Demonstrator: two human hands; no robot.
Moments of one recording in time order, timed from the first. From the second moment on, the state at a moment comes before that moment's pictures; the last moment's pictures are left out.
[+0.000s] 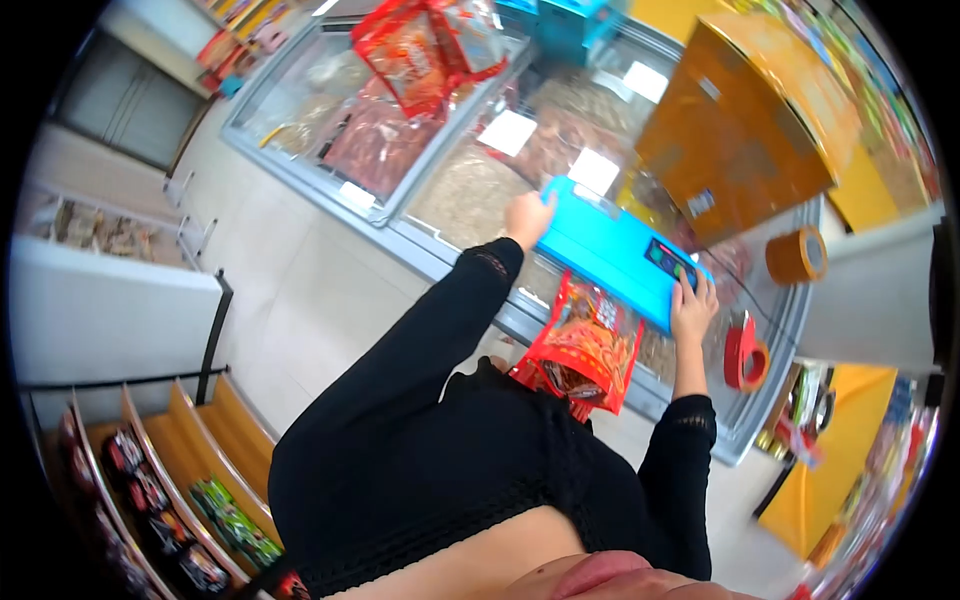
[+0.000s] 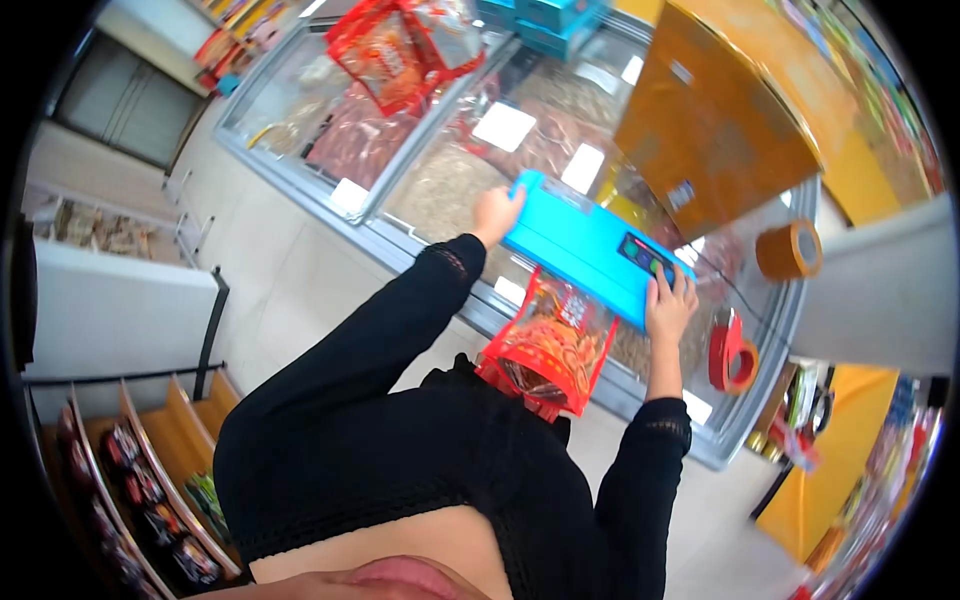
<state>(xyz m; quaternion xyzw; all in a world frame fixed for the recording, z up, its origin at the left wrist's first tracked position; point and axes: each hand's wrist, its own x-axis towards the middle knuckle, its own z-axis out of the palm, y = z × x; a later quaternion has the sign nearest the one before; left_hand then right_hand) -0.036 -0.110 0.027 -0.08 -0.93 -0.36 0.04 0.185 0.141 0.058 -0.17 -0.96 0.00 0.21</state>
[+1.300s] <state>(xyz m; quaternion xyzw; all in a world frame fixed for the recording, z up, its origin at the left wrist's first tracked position) -0.017 -0.115 0.036 -0.01 -0.91 -0.40 -0.06 0.203 0.149 0.023 -0.57 -0.72 0.34 0.20</state>
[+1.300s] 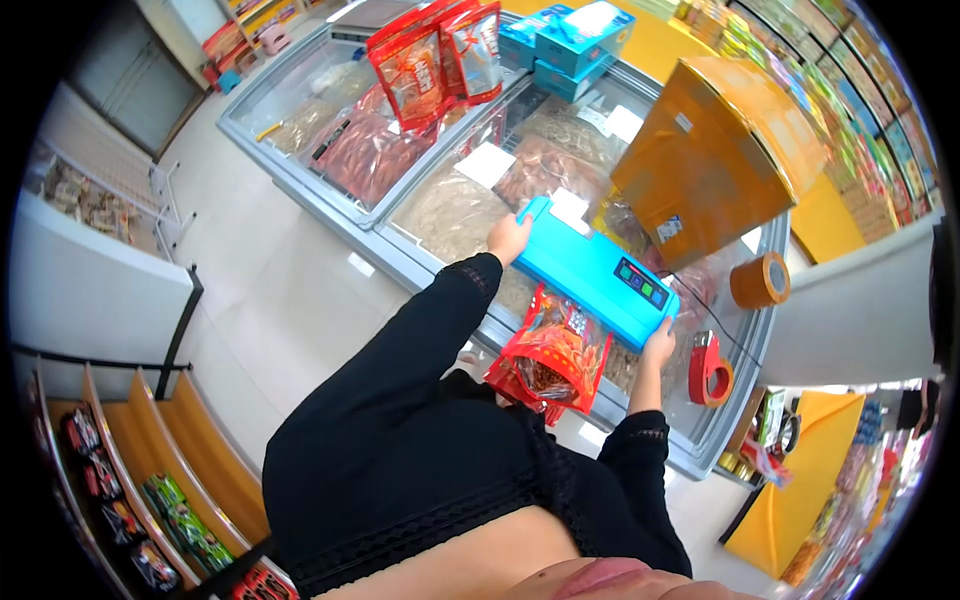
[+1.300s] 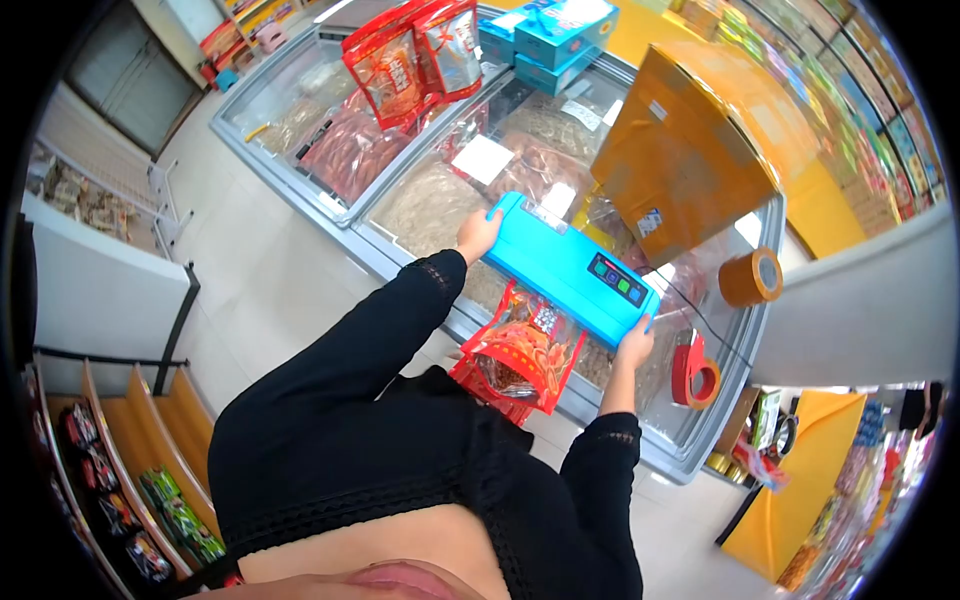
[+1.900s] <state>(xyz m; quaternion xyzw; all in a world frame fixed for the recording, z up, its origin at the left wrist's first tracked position) -0.210 -0.403 0.039 -0.17 -0.75 -0.63 0.11 -0.018 -0.085 0.217 -0.13 -0.92 0.36 0.10</state>
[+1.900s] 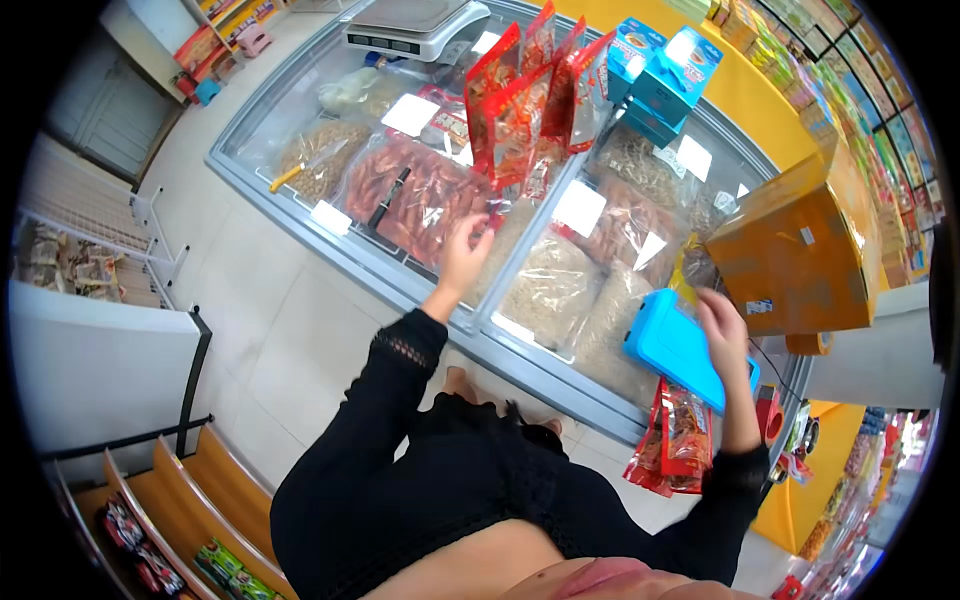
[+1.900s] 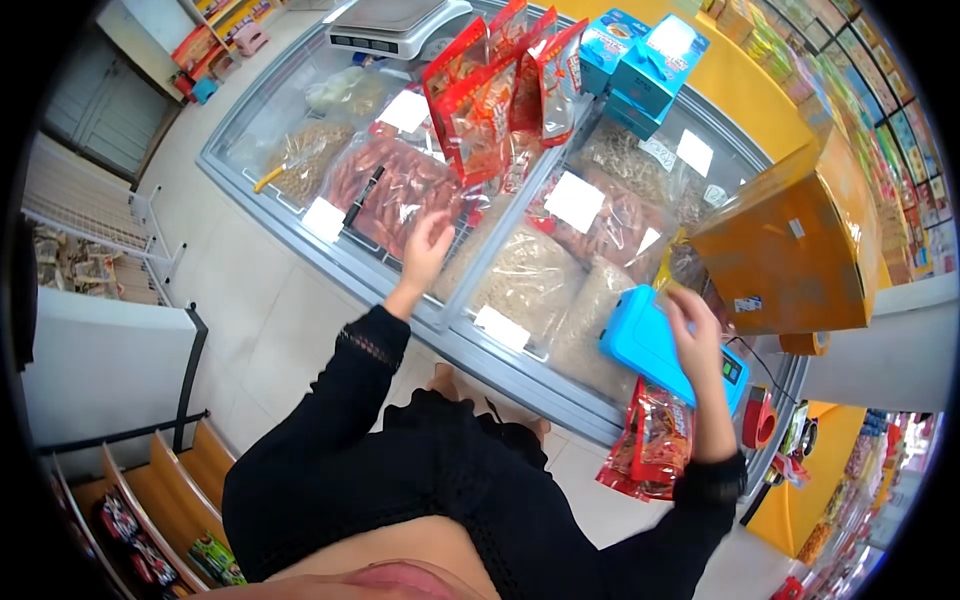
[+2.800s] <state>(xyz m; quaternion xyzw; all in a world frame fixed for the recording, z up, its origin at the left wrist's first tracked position) -0.418 -0.377 0.049 -0.12 -0.70 -0.70 0.01 -0.293 -0.177 0.089 -0.19 -0.88 0.36 0.26</state>
